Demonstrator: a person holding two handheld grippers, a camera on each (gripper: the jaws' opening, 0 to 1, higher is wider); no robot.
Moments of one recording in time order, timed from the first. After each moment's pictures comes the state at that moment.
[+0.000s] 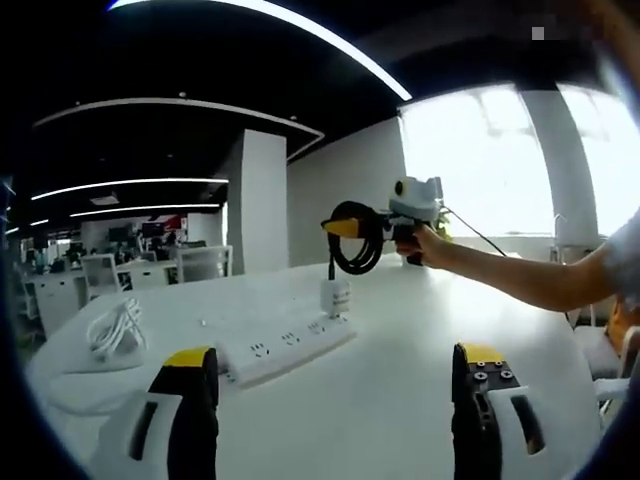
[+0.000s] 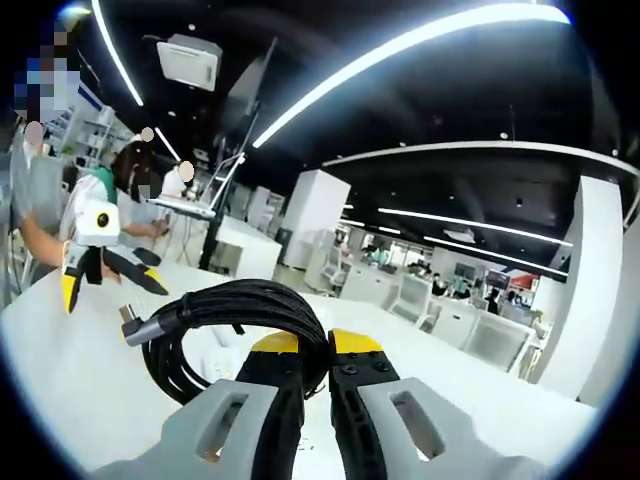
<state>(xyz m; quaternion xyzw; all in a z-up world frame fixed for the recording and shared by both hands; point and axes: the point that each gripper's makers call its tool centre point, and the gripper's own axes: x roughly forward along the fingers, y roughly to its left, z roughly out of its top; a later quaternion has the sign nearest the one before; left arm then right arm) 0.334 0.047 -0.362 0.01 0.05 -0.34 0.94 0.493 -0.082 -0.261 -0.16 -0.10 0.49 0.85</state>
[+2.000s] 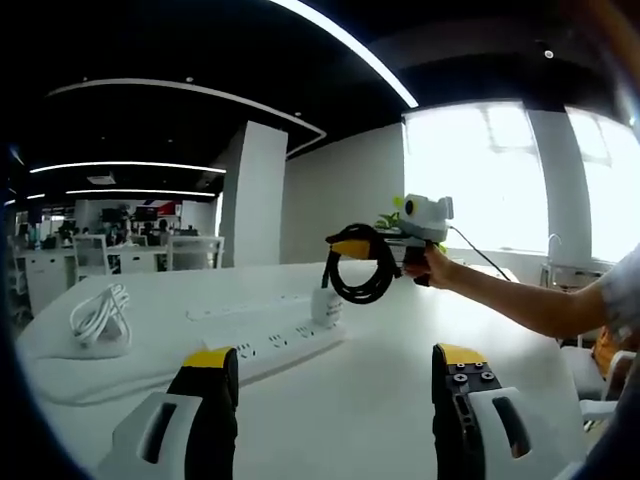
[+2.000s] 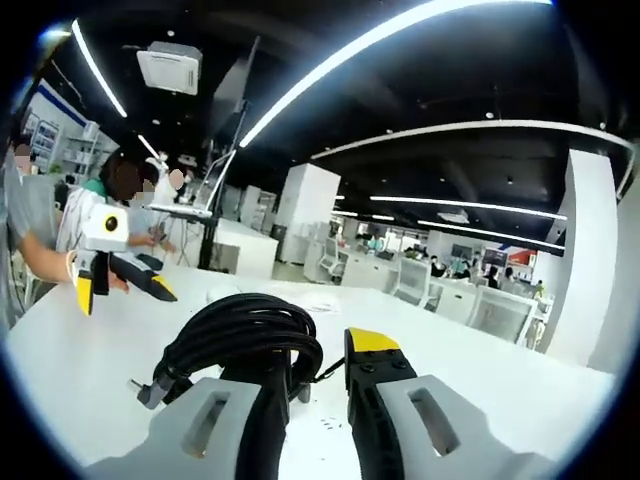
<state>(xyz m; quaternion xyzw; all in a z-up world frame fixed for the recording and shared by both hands) 0.338 0.035 -0.357 -0.03 0.07 -0.36 0.93 0.478 -0.093 -0.285 -0.13 -0.07 0.48 0.86</state>
